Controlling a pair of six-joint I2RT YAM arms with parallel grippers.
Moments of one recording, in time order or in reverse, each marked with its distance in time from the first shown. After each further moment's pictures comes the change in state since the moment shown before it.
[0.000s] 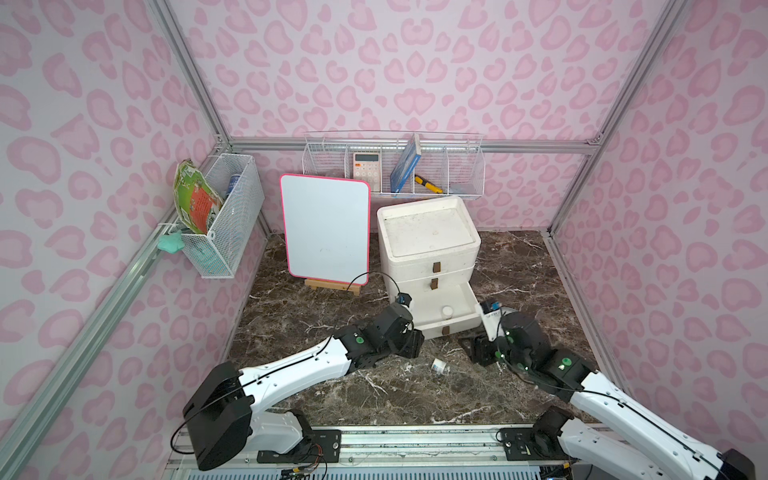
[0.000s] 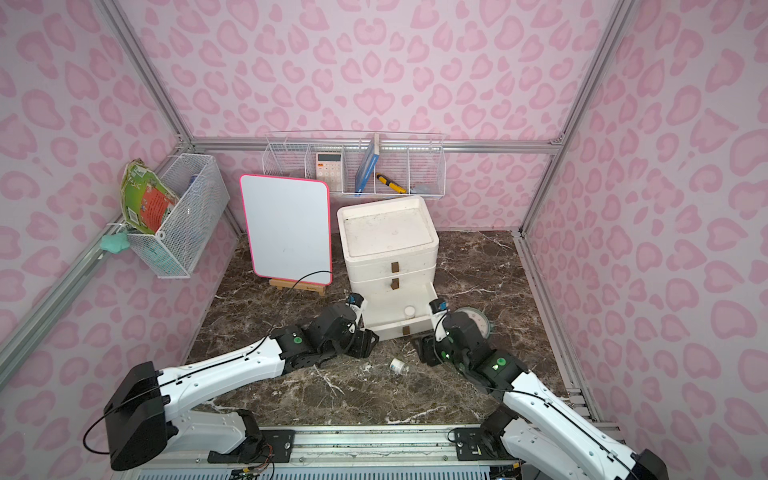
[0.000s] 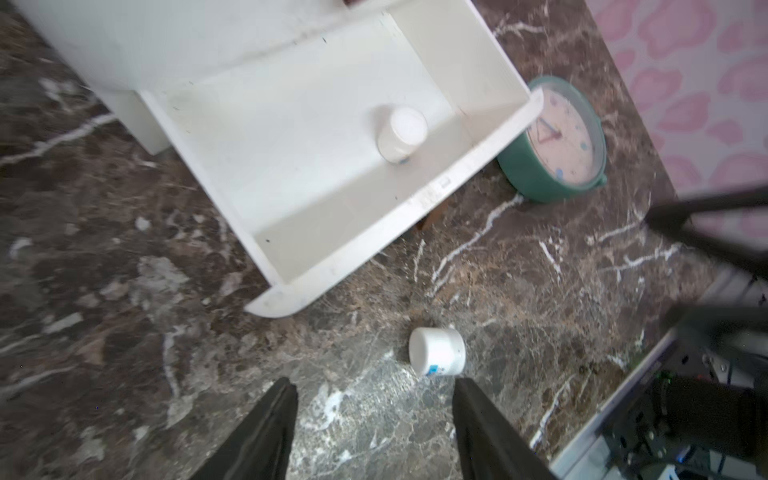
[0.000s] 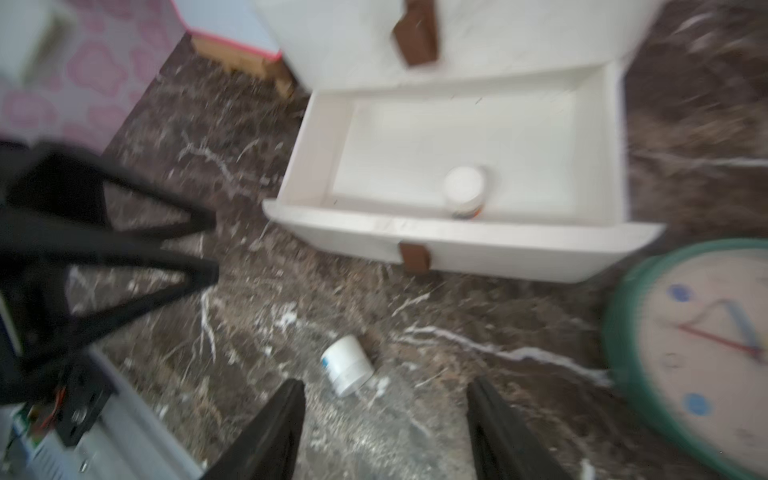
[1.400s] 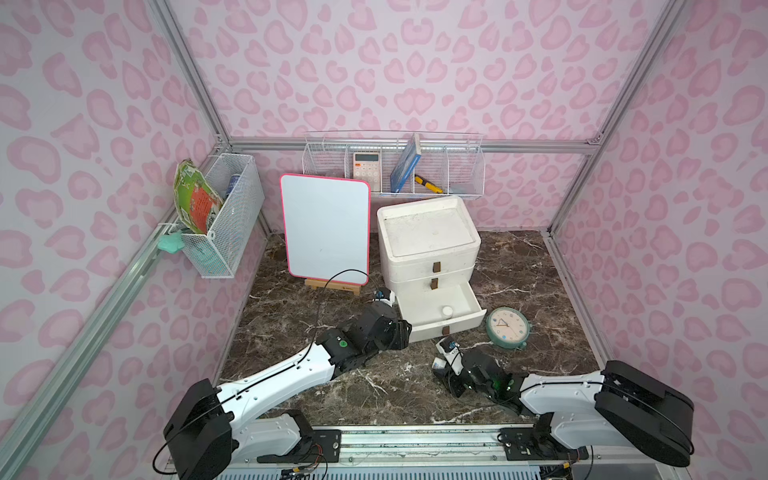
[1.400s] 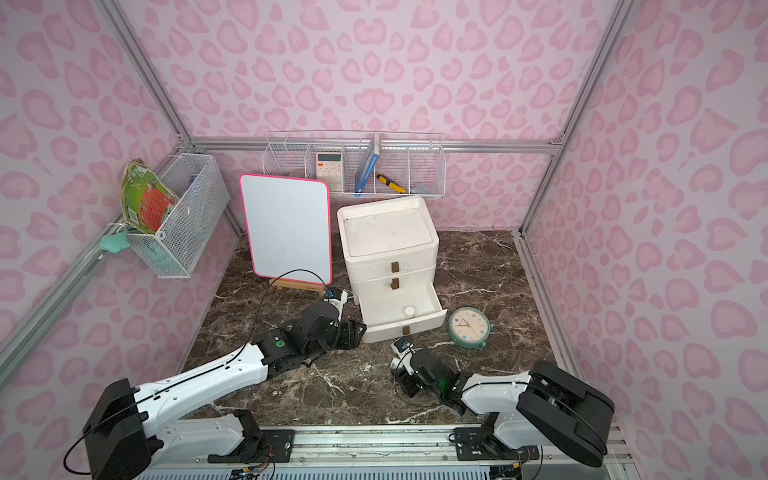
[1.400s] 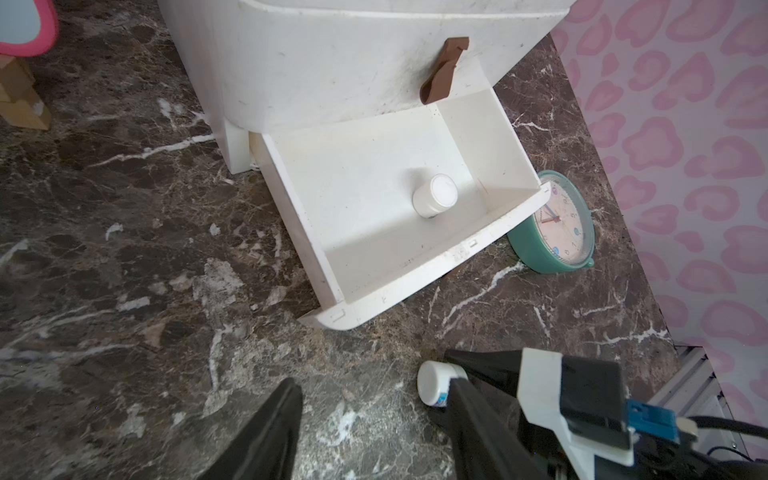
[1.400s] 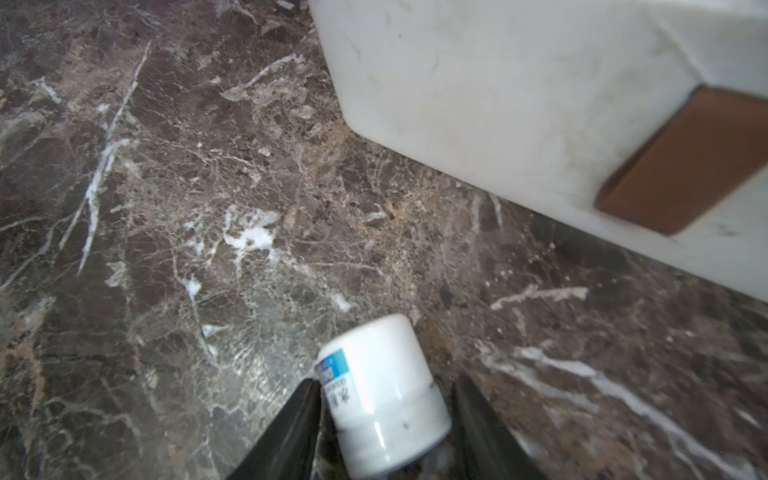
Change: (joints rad) left arm 0.052 -0.091 -0.063 0.037 -0.039 -0.093; right arm 0.178 0.484 -0.343 0.852 0.112 -0.161
